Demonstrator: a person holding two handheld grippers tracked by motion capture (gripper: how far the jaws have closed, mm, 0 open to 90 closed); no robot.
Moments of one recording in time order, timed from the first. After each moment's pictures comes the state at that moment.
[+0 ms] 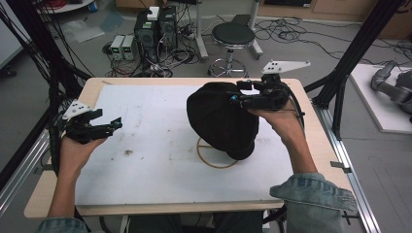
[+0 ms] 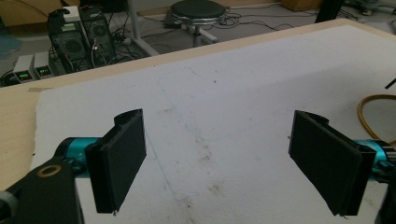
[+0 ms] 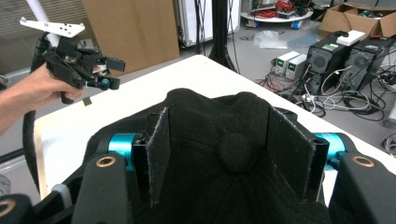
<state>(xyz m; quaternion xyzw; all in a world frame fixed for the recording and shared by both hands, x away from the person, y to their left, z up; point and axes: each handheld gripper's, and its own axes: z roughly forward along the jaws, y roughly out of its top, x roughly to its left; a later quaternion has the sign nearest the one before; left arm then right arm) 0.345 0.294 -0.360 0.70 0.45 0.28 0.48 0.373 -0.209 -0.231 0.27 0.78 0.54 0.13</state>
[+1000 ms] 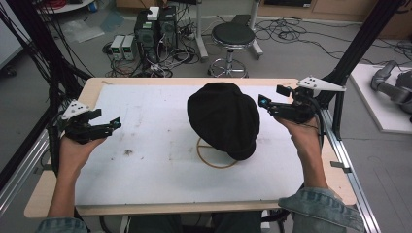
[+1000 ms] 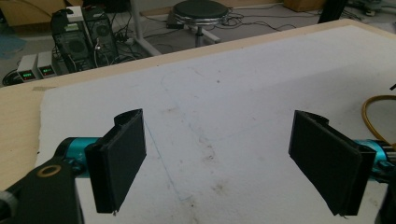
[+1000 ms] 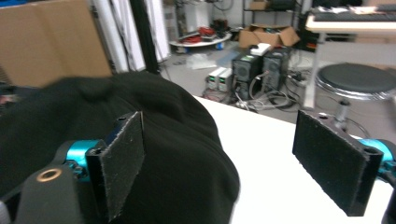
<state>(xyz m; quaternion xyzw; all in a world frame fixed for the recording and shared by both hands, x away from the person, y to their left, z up) 0.345 0.296 -0.361 0.69 0.46 0.29 0.48 0.358 -0.280 -0.266 0.39 0.70 0.56 0.23</state>
